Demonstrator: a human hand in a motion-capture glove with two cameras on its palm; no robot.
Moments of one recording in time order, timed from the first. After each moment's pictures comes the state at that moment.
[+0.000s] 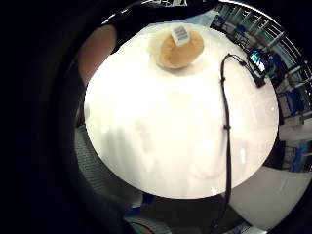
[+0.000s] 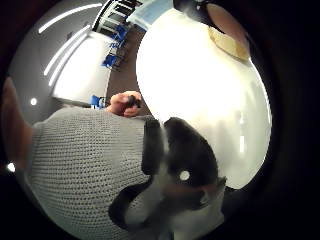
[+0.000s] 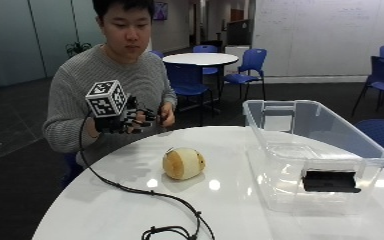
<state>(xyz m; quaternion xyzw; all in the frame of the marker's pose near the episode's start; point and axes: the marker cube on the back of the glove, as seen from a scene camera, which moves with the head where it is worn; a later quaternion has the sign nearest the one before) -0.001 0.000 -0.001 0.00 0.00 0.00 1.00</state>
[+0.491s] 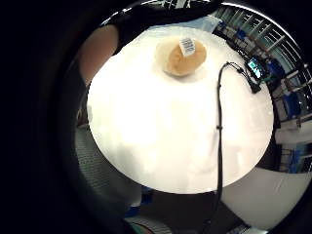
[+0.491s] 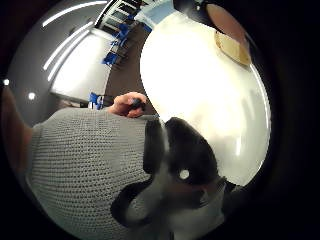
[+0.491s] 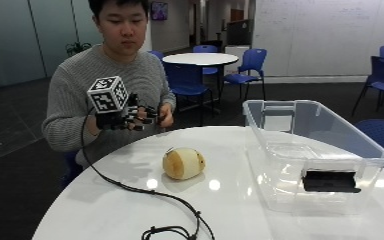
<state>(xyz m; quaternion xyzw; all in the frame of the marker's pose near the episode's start) -0.008 -0.008 -0.009 0.00 0.01 -0.01 1.00</state>
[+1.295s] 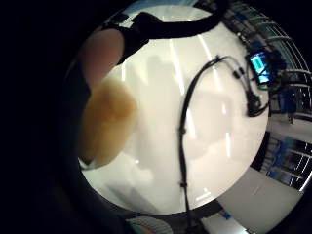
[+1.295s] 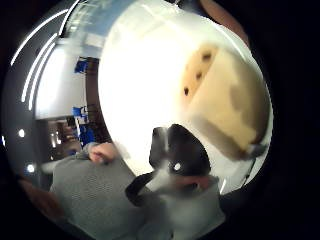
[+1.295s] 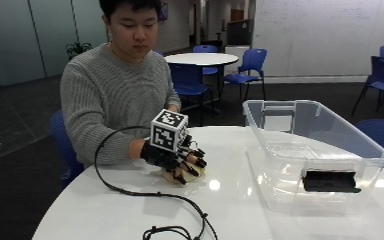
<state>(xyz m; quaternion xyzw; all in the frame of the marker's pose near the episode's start) 0.103 -0.176 0.055 -0.14 0.10 0.10 0.98</state>
